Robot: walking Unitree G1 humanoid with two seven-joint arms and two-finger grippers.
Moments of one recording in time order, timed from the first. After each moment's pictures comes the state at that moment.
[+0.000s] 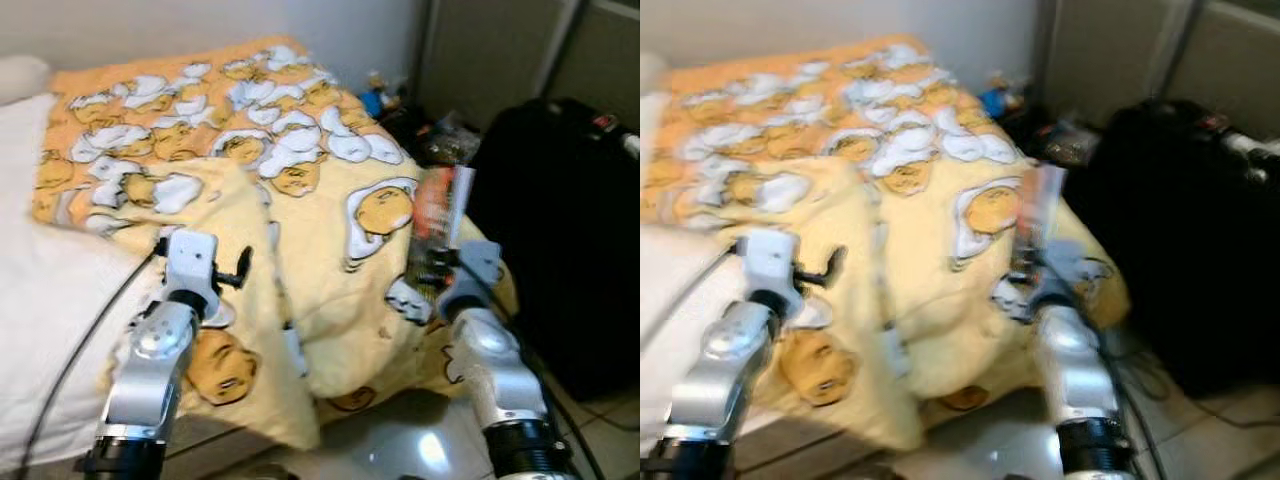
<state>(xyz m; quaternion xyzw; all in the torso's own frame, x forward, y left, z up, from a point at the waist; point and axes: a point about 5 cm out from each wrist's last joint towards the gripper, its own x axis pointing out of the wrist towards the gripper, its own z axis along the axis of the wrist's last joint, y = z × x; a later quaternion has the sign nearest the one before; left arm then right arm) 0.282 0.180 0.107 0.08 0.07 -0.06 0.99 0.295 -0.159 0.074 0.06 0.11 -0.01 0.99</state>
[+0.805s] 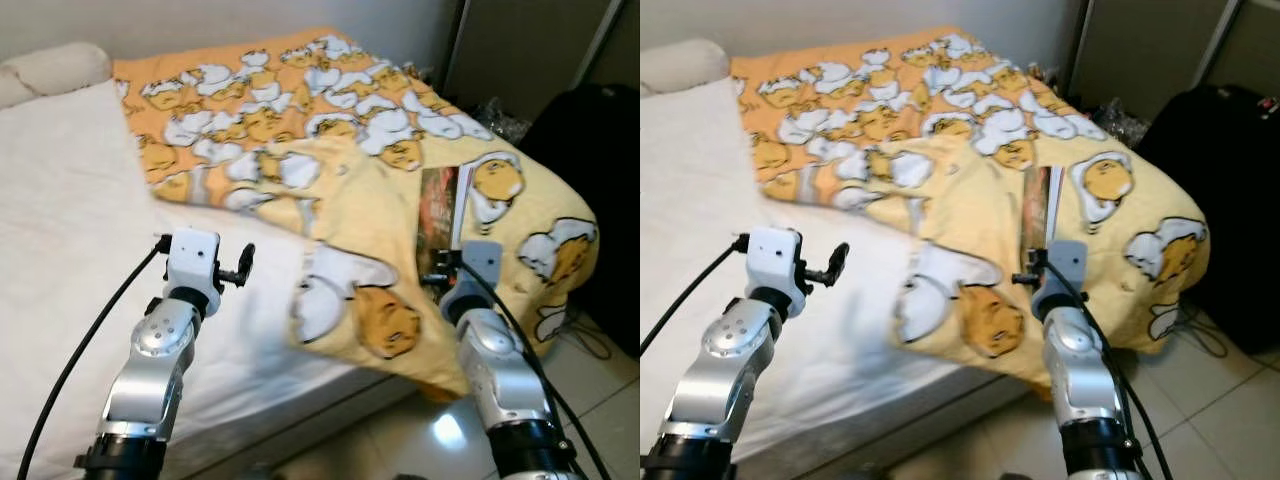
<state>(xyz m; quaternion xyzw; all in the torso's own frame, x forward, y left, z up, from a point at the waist) 0.286 0.178 0.113 0.09 0.06 -0.07 0.99 0.296 -0.161 0.074 0.03 0.10 0.00 0.99</state>
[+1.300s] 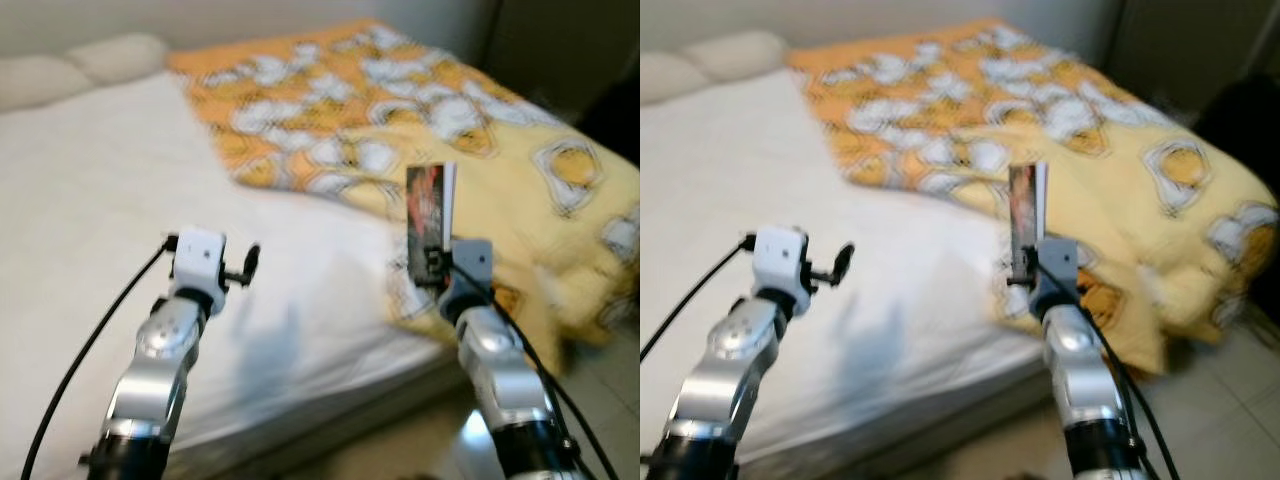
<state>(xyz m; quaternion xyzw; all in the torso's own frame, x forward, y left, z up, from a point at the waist) 0.289 0.172 0.117 0.10 0.05 -0.08 0.99 0.297 -0.156 0.078 -0.02 0.08 0.04 1.00</state>
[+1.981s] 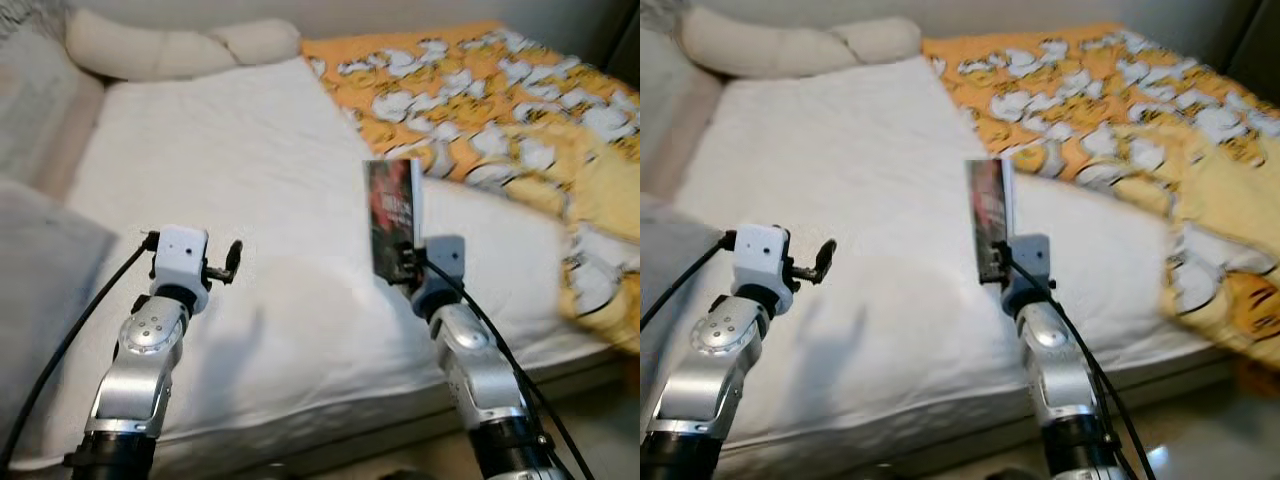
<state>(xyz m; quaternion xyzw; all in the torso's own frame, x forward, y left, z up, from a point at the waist) 0.286 0.189 0.113 0.10 0.06 -0.05 0.99 0.299 -0.128 0.085 0.00 0.07 0.08 0.99</state>
